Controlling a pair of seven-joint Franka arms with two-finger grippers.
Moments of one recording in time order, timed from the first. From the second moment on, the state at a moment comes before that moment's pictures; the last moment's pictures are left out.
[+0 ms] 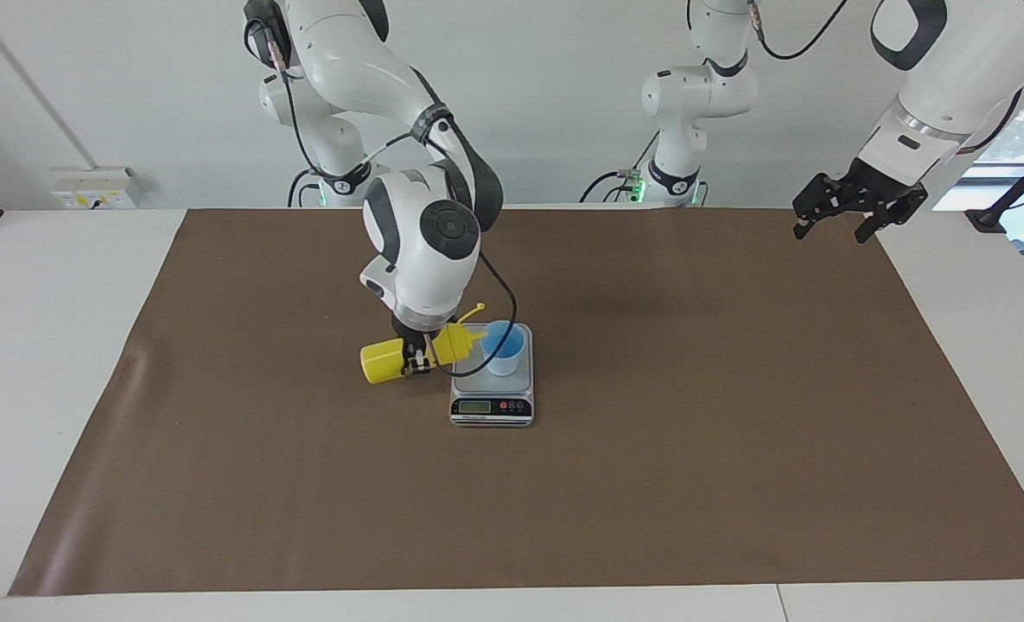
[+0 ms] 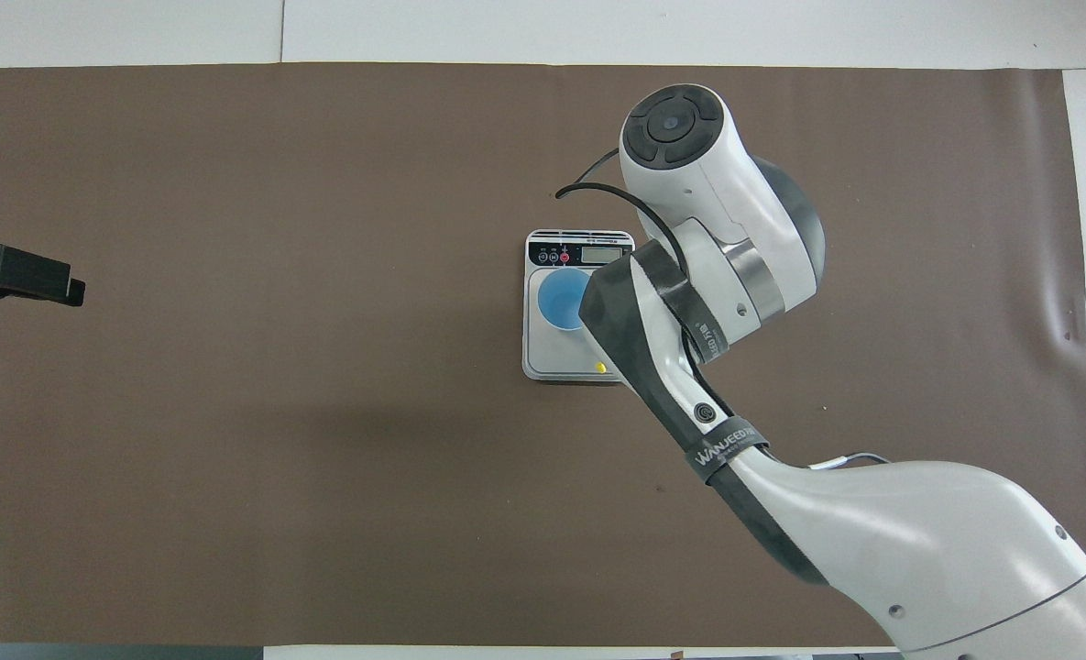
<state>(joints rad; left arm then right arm) 0.00 -0.02 -0.02 -1.61 -0.06 1.55 0.10 0.43 0.49 -0.02 -1.44 -0.24 1.71 1.84</state>
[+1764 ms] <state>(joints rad) 0.00 -0.03 -0.02 -1.61 -0.01 1.54 0.10 0.49 0.52 0.00 -1.35 -0.40 1.63 1.85</state>
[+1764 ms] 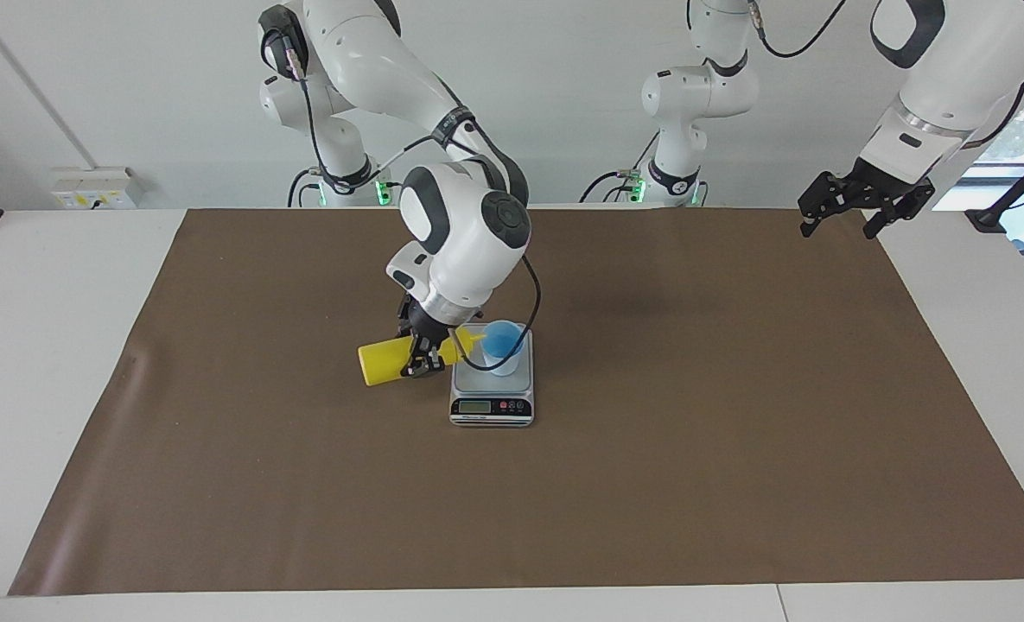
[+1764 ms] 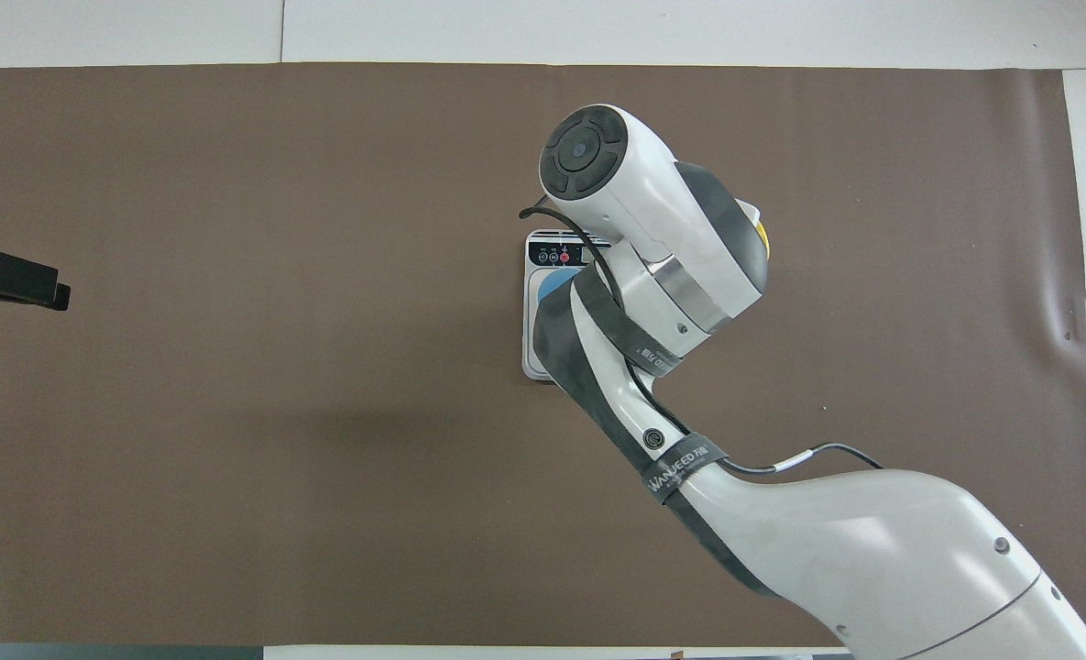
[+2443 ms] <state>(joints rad) 0.00 -0.03 -0.02 -1.61 -0.01 1.54 0.10 0.17 0.42 -0.01 -1.30 0.11 1.58 1.63</state>
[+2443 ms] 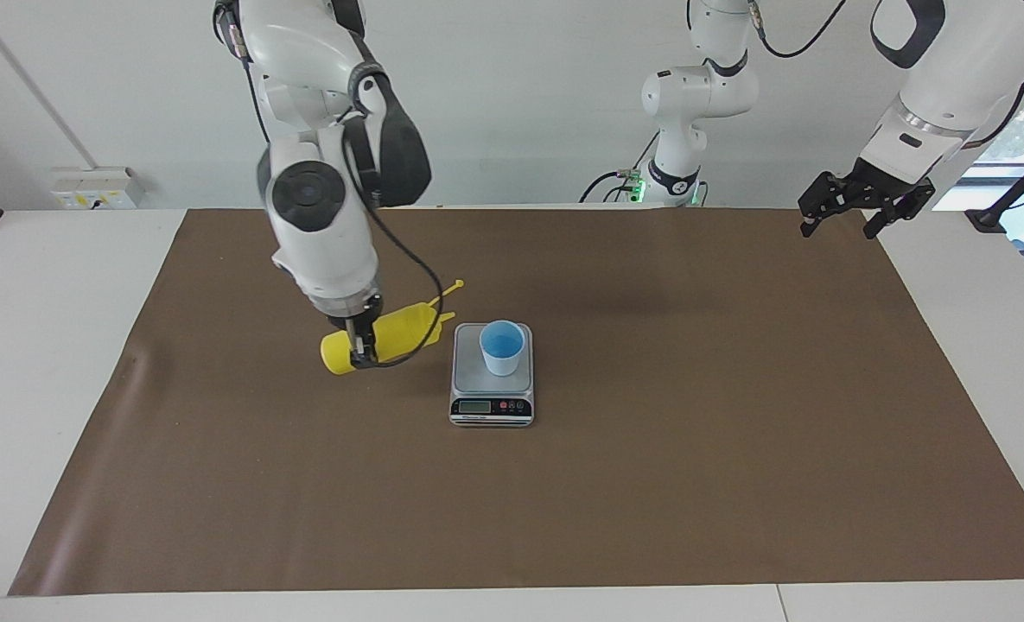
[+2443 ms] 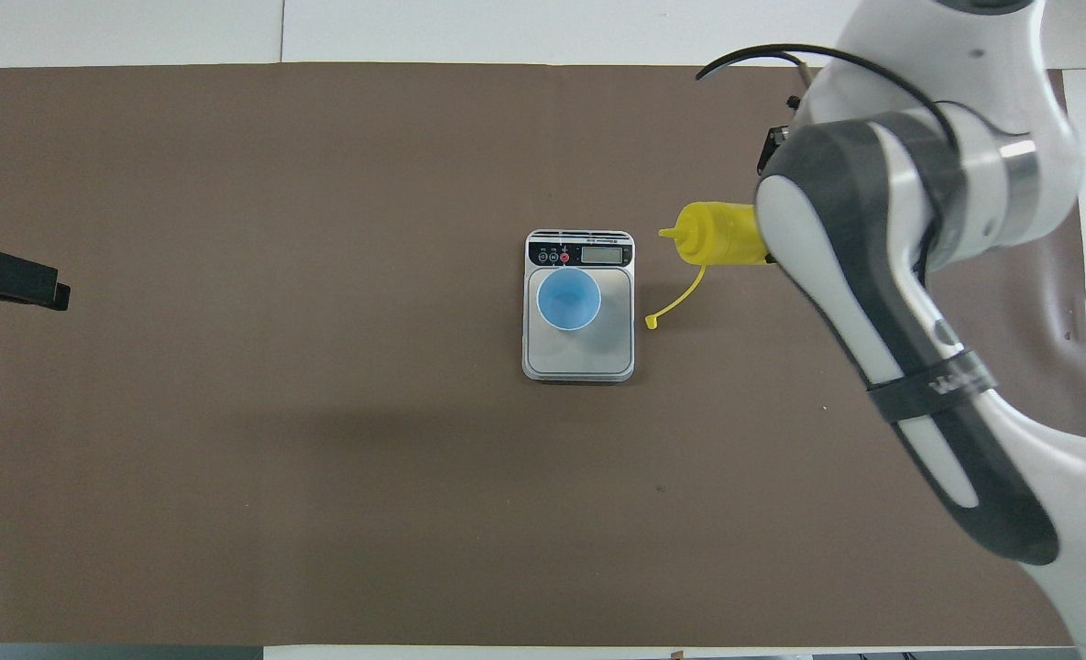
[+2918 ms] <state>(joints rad) 0.00 -0.03 -0.02 -1.61 -0.01 1.54 0.10 -0.23 0.35 -0.01 -1.57 0.59 1.65 1.24</state>
